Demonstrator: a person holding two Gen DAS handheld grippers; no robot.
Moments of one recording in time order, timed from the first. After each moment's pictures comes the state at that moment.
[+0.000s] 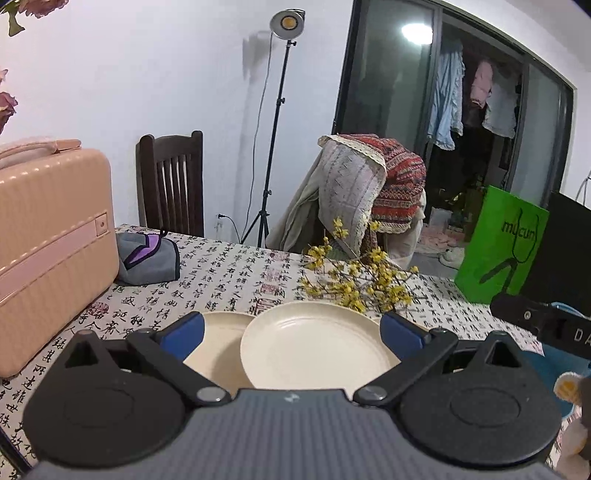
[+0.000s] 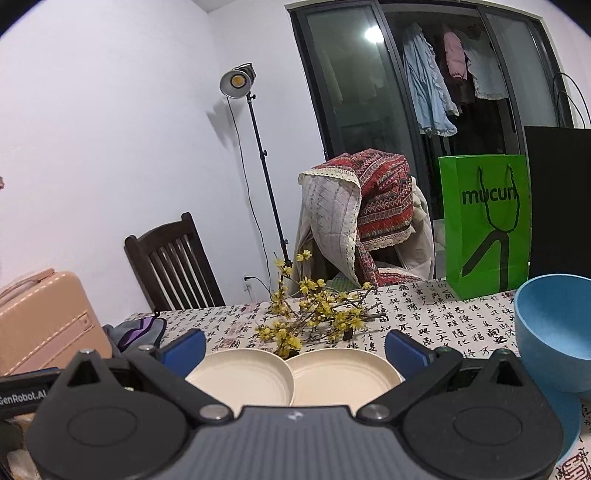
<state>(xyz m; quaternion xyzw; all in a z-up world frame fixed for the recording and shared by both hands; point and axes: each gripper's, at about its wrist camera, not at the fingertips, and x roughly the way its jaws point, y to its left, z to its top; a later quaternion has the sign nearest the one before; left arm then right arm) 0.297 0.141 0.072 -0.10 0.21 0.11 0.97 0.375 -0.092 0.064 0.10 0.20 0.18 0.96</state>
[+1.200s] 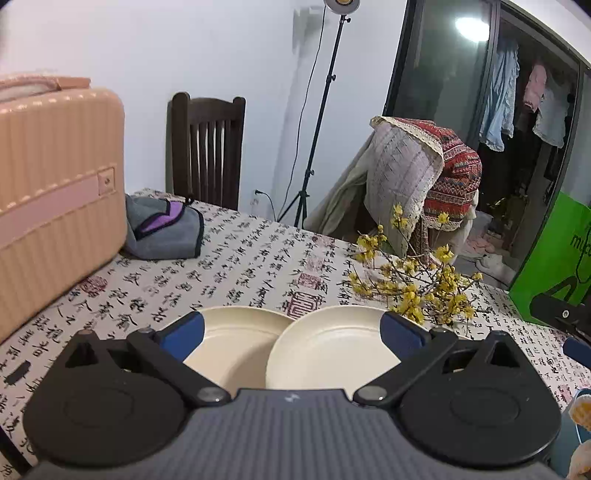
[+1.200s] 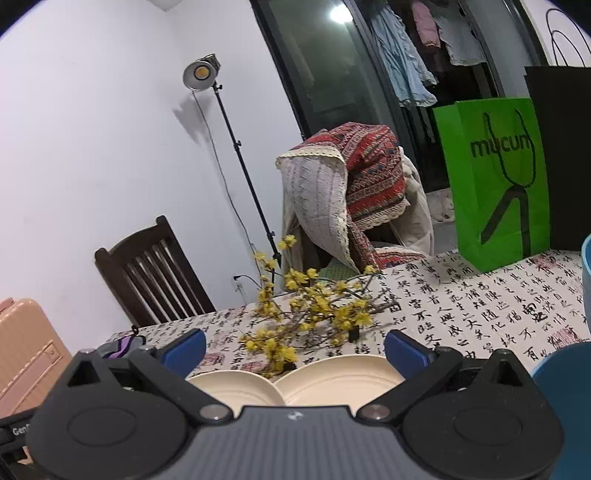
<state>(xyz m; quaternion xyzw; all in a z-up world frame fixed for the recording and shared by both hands) 0.374 0.181 0.023 -0.14 0.24 0.17 0.94 0.461 -0.070 0.018 0.16 0.22 0.16 0.95</state>
